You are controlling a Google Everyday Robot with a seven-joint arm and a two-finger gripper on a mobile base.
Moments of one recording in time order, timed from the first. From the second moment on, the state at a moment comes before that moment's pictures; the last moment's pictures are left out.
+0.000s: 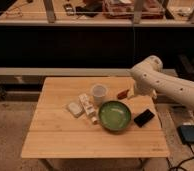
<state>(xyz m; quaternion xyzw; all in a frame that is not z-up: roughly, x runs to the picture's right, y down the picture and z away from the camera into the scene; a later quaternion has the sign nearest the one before) 0.265 0.041 0.794 -0.24 -0.09 -0.68 0.69</state>
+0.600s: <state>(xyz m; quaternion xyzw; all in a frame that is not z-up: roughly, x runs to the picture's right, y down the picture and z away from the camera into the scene) 0.264 0.015 0.814 -0.24 -0.09 -0.64 0.72</state>
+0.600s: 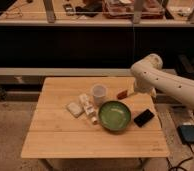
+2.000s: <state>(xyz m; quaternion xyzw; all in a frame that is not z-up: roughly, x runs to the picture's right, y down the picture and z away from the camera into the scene) 0.244 0.018 0.942 -0.26 -0.18 -0.44 0.84</state>
